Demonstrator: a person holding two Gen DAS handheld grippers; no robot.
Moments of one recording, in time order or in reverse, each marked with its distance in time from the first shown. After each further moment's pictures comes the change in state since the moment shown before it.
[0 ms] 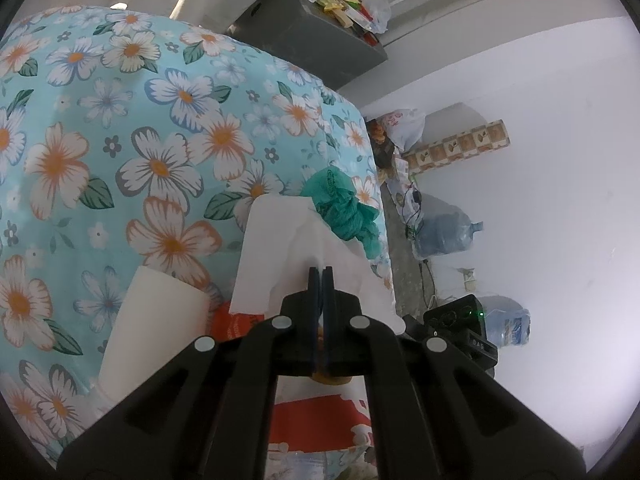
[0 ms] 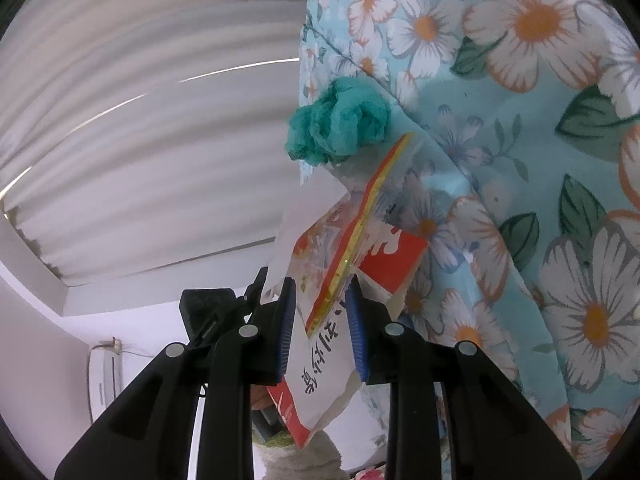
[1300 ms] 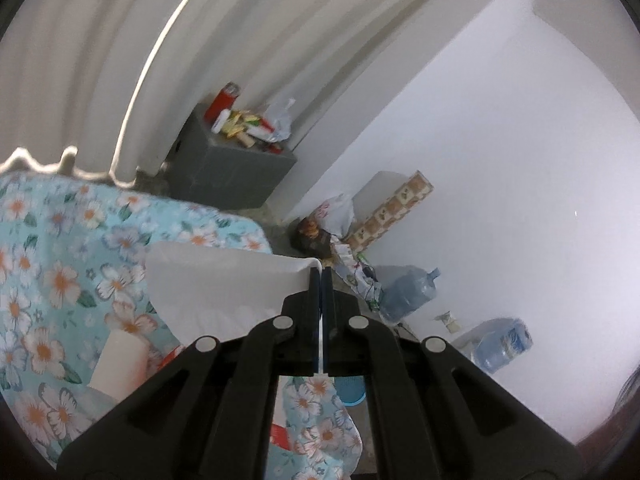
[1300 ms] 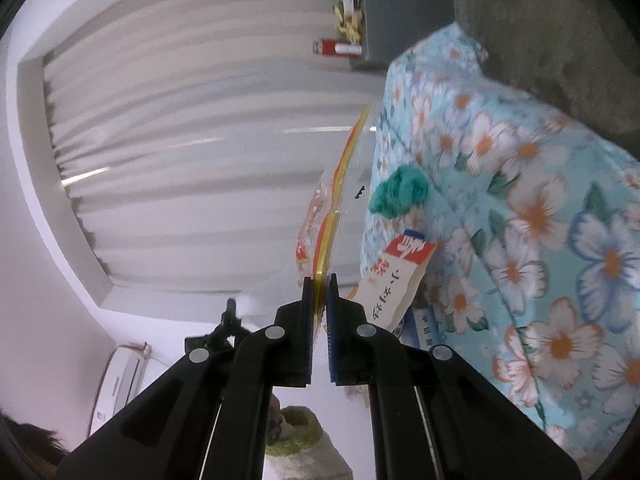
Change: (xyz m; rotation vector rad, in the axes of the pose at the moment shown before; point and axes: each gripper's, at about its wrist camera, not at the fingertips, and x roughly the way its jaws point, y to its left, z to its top) left arm -0.112 -0.135 -0.059 0.327 -0.413 -0.114; right arm -0.162 0.011 -0.063 -0.126 -0.258 0.228
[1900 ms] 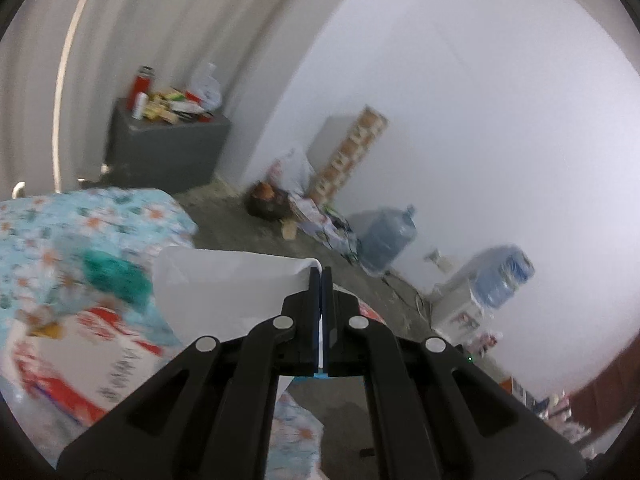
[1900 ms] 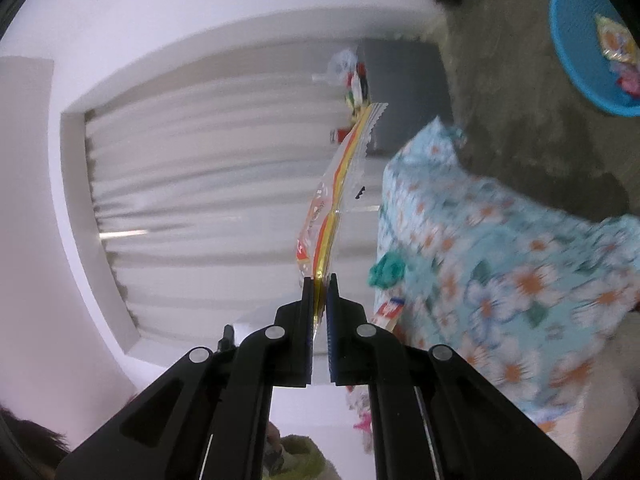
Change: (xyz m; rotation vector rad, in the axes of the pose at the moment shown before) left arm 0.112 -0.154 -0.084 0.216 0.168 -0.075; right arm -0.158 -0.039 0.004 0.016 -0.300 0.088
